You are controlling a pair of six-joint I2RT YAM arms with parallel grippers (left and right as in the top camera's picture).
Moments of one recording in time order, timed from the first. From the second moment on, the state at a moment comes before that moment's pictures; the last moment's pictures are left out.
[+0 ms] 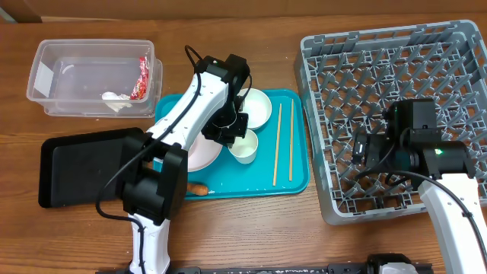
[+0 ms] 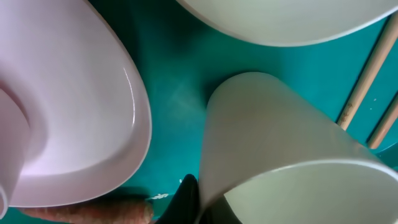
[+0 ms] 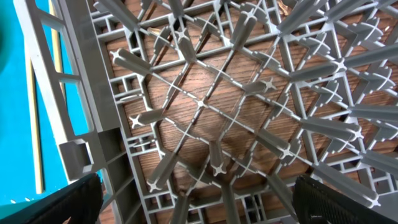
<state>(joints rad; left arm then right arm) -0.43 2.12 1.74 -1.36 0.15 -0.26 0.01 1.19 1.04 -1.04 0.02 0.17</state>
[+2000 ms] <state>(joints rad) -0.38 2.10 1.88 -1.12 1.56 0.19 -0.03 1.34 1.20 -0.64 -1.29 -0.14</state>
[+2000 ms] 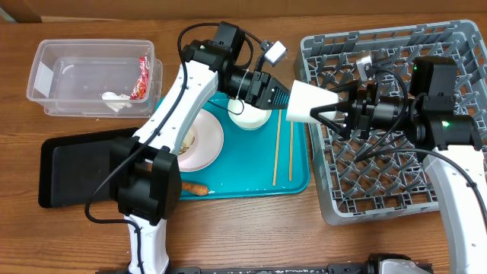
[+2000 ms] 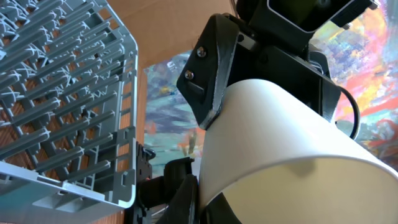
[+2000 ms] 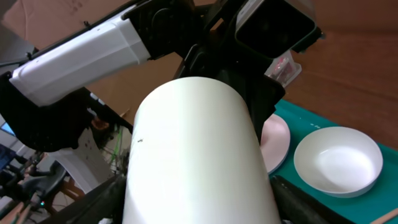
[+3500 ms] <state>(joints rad) -0.19 1.92 1.89 -1.19 0.29 -0.18 -0.67 1.52 1.43 -1.15 -0.06 0.16</state>
